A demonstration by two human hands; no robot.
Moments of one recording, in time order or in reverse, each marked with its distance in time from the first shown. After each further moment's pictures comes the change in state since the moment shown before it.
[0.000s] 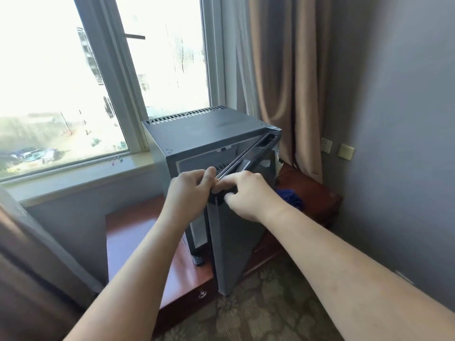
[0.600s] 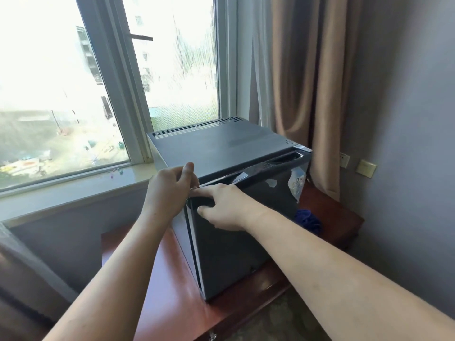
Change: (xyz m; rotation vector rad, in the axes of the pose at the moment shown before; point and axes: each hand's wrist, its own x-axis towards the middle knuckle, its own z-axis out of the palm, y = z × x) left_hand 0.128 -0.078 -0.032 -0.002 0.090 -0.023; right_hand 0.138 -0.025 0.051 -0.073 -0.239 -0.113
